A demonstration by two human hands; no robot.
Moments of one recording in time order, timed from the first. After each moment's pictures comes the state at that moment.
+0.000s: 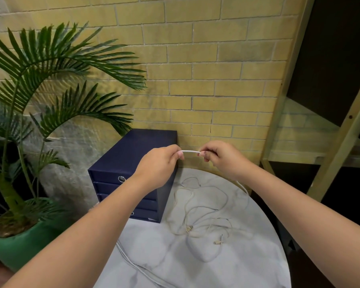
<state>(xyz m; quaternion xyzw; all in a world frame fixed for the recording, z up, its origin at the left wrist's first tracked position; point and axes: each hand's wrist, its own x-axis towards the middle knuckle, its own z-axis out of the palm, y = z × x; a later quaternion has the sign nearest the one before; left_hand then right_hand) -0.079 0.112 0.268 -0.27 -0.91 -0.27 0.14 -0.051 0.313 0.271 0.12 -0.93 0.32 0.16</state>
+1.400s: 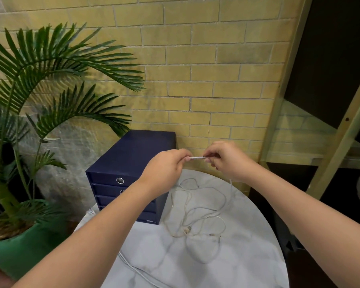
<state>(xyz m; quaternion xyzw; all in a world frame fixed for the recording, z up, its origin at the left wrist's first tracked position) -0.075 0.124 0.265 -0.34 -0.89 -0.26 0.16 -0.046 0.321 0.277 0.12 -0.95 0.25 0.17</state>
